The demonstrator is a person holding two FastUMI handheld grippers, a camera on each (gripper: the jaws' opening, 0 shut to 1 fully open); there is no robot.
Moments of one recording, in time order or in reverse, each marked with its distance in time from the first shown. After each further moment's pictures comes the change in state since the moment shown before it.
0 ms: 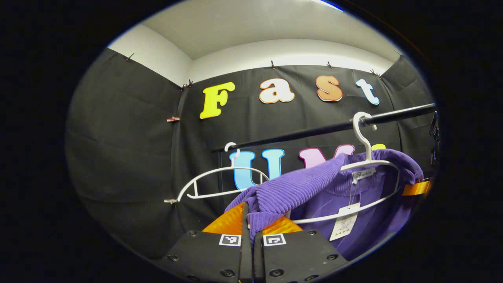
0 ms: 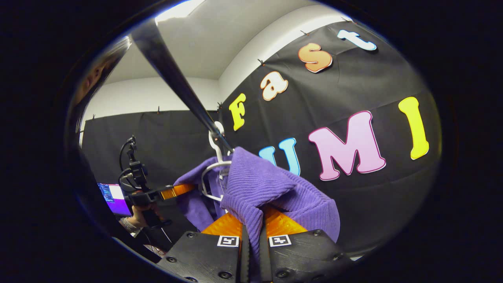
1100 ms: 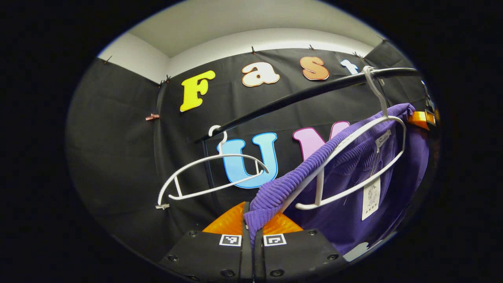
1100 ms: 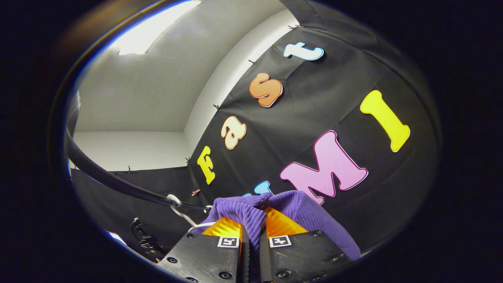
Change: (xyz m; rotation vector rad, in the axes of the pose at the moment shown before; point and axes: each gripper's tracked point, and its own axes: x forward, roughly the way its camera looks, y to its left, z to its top) left arm 0.076 -0.005 -0.083 0.042 0.103 -0.139; right arm 0.038 -0.084 0.079 0.229 -0.310 -0.214
